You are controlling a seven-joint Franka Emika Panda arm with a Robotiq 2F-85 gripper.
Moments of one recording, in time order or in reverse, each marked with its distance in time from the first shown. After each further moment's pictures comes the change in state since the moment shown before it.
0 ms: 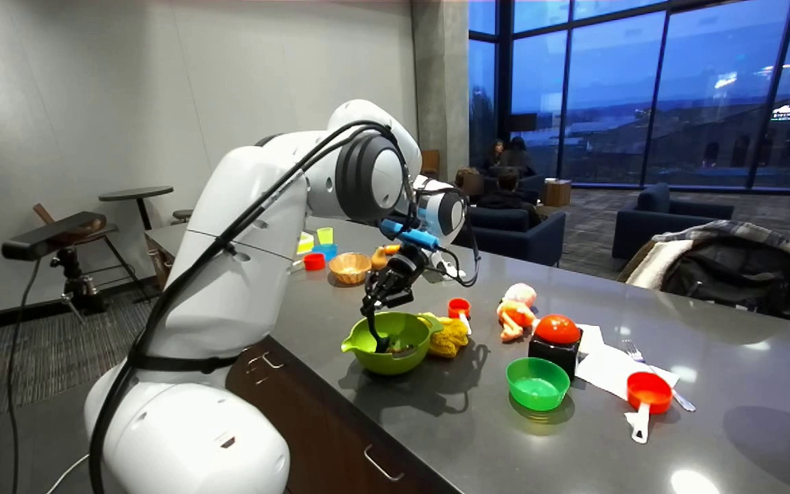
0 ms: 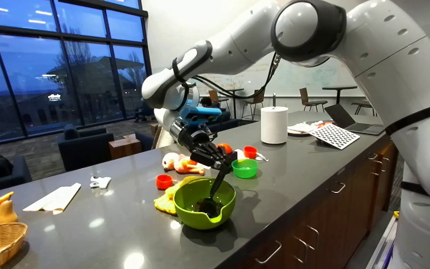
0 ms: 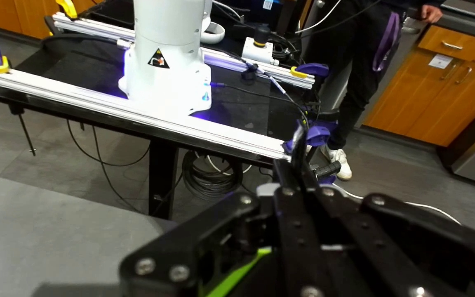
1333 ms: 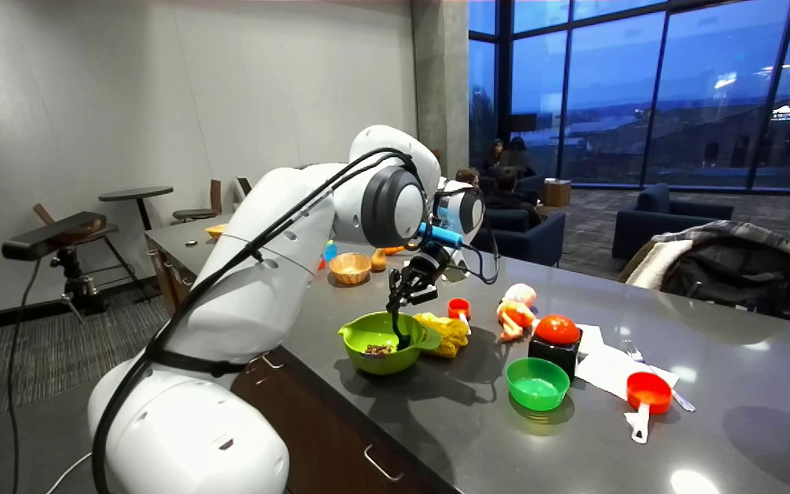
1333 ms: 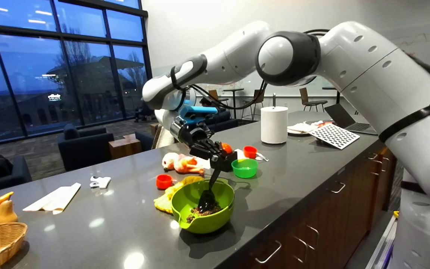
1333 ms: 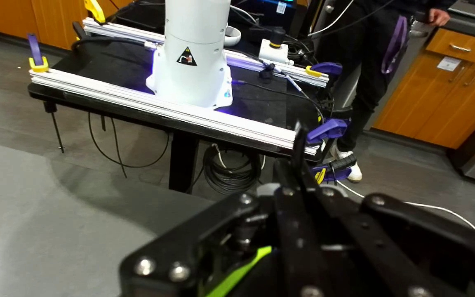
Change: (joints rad) arm -0.023 0.164 -0.020 0.266 -0.057 -0.135 -0.025
